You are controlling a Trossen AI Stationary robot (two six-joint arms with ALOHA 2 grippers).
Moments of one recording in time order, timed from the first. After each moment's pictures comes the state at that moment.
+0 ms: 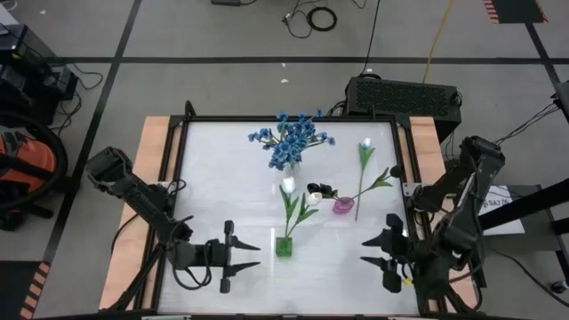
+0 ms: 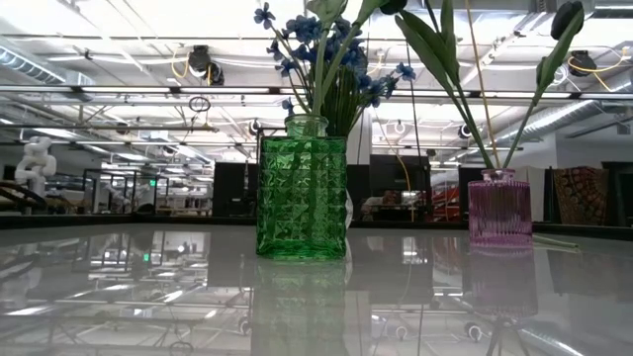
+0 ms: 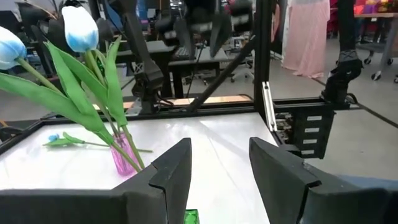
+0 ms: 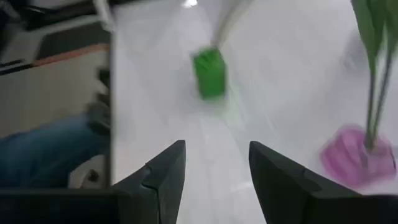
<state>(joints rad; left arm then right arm) -0.79 1.50 0.70 0.76 -0.77 0.00 1.03 1.31 1.17 -0.91 0.78 1.15</state>
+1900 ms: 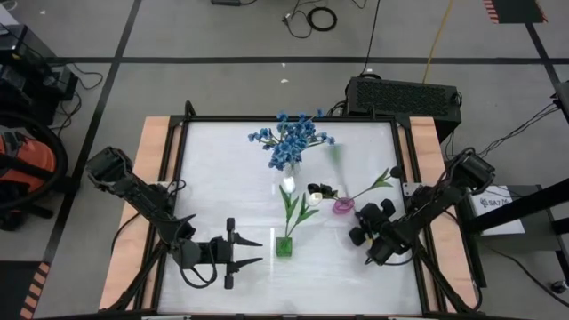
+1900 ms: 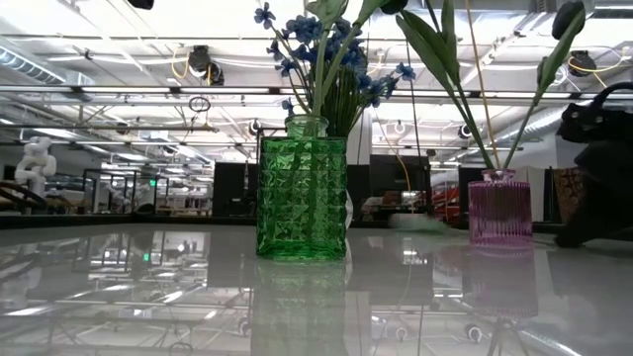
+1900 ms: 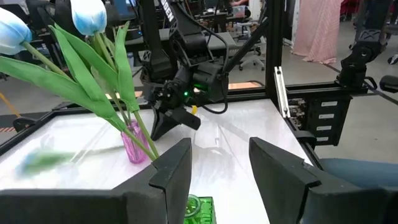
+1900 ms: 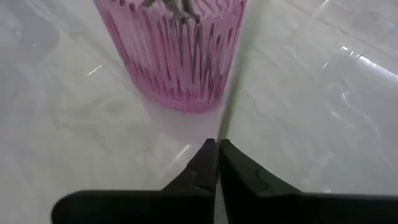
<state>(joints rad) -0.77 1.50 0.70 0.68 -0.77 -0.02 0.78 1.57 0.51 -0.60 0.71 1.71</state>
